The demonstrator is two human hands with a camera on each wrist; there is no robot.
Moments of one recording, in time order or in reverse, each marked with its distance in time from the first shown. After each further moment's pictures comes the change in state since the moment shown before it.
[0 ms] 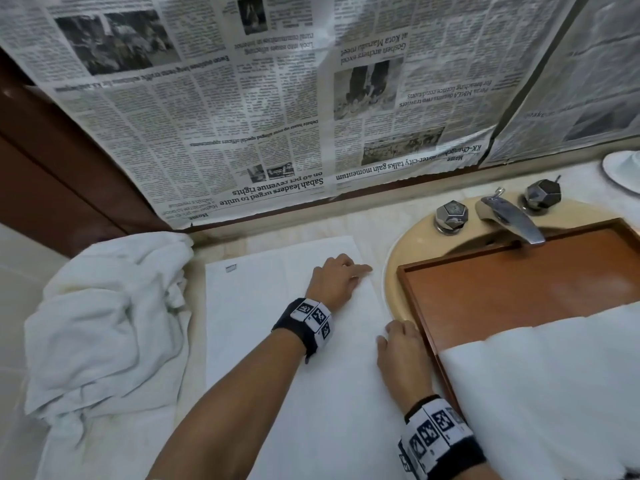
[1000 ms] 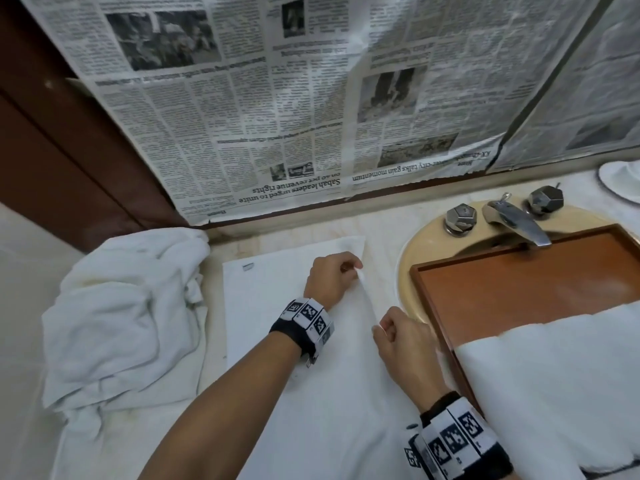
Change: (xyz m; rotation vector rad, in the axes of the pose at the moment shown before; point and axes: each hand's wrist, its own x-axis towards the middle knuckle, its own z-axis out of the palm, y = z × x) left_hand -0.025 -0.020 -0.022 -0.515 0.266 -0.135; right_hand -0.023 -0.049 -0.044 0.276 0.047 -0.114
